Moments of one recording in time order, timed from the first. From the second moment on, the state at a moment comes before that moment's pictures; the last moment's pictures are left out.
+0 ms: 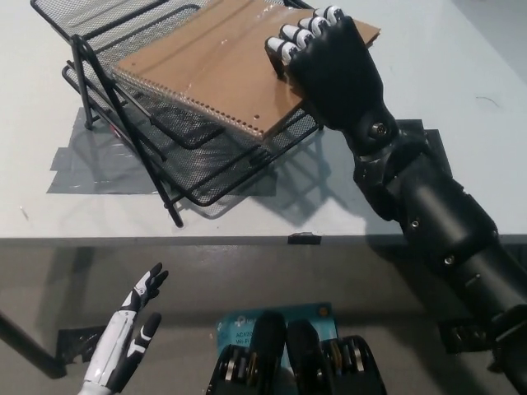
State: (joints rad) left_arm 0.05 0.21 -0.05 0.04 0.20 -0.36 -0.06; right_arm -0.94 -0.17 0.47 0.60 -1.23 -0.20 -0.85
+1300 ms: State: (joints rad) left_arm 0.05 0.20 -0.05 0.04 0.20 -0.36 -0.06; right_arm -1.02 -0.04 0.53 0.99 -1.13 -0.14 -1.08
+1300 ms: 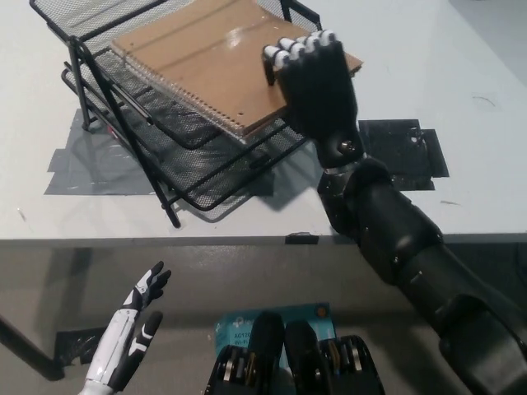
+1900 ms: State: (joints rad) left_arm 0.05 0.20 -0.06 0.04 0.21 -0.35 -0.06; right_arm -1.11 0.01 0.67 1.07 -1.12 -0.12 -1.13
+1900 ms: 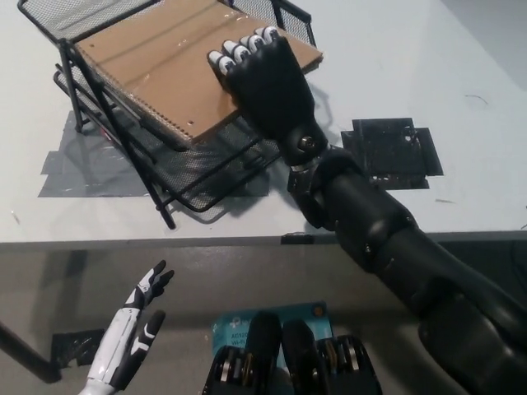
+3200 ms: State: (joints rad) left_arm 0.04 0.20 -0.07 0.03 0.21 -0.35 -0.08; right_arm -1.21 0.06 0.68 1.29 -1.02 -0.11 -1.08
